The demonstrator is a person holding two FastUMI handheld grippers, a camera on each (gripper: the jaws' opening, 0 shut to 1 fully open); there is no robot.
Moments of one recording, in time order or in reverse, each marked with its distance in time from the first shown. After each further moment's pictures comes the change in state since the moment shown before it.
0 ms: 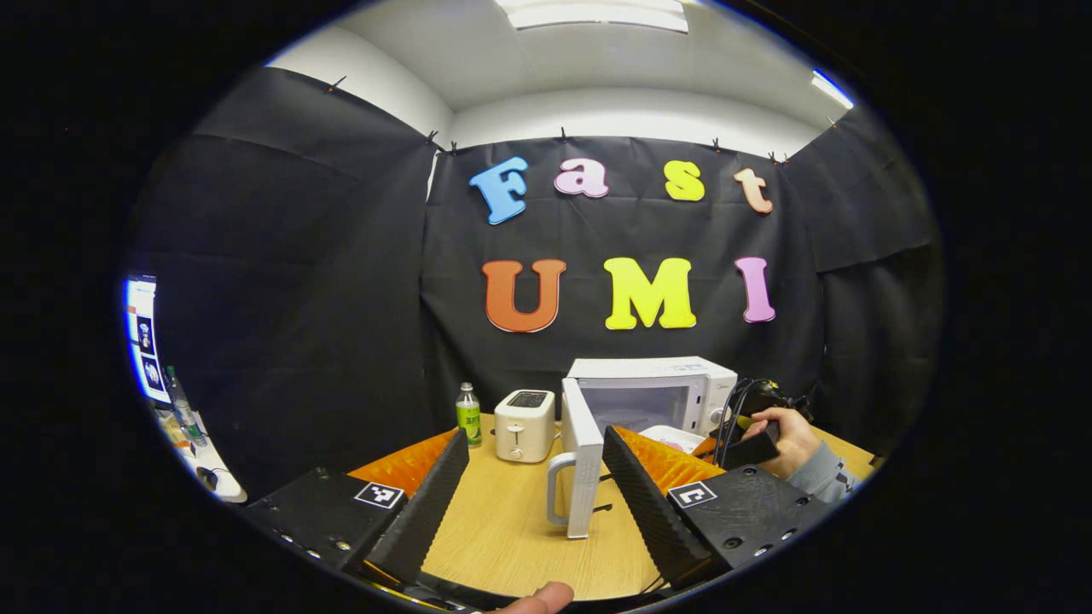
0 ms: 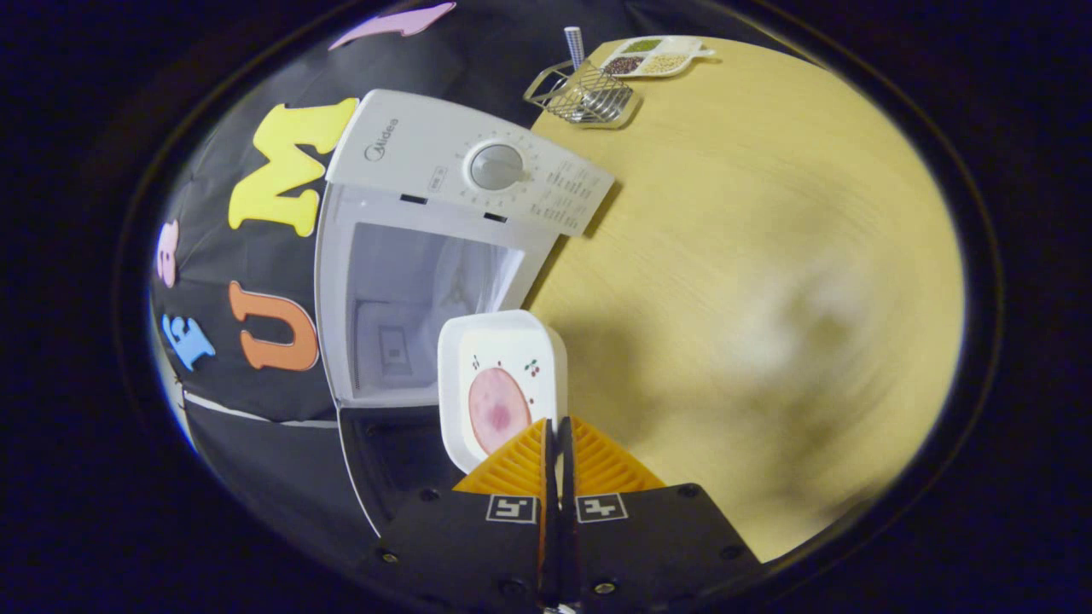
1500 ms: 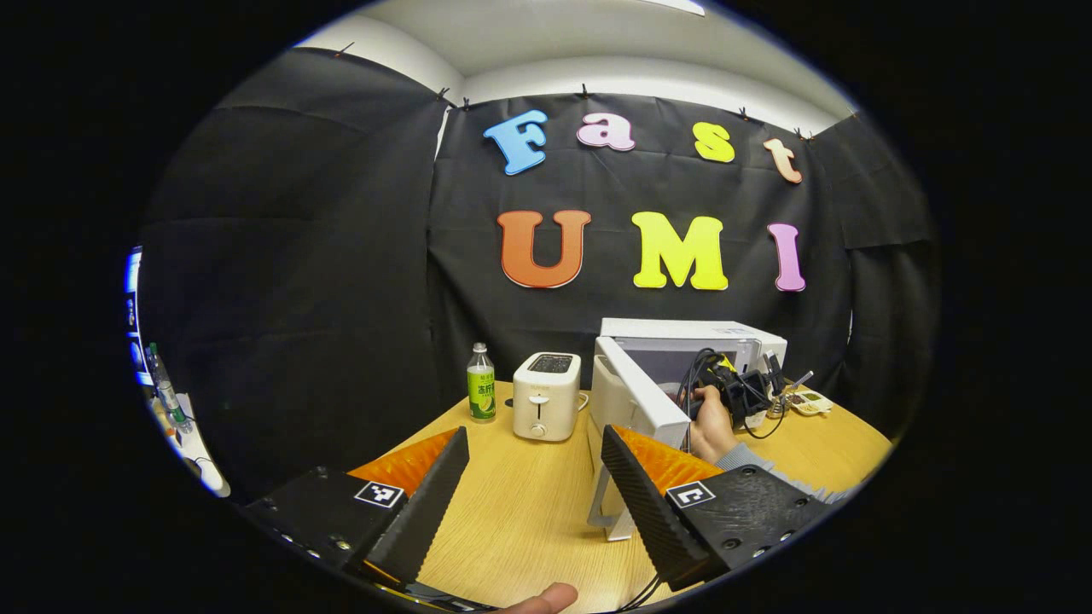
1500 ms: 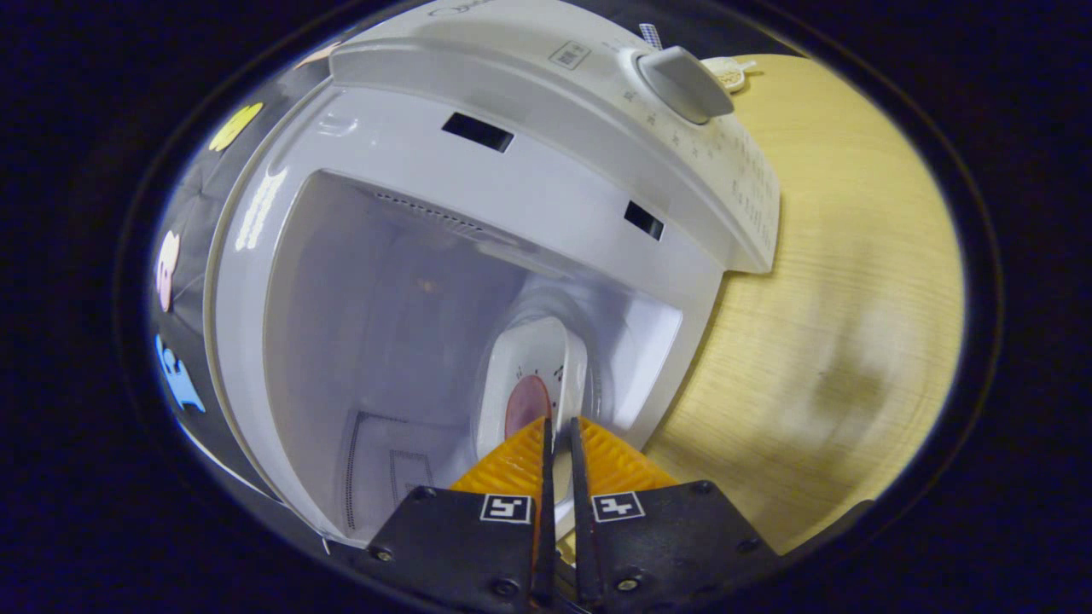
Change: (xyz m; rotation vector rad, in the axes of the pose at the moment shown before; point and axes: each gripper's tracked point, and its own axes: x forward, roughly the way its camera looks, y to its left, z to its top) left arm 0.080 0.029 -0.059 -0.031 0.127 0.000; right arm 0.161 0.095 0.080 0.015 -0.456 0.104
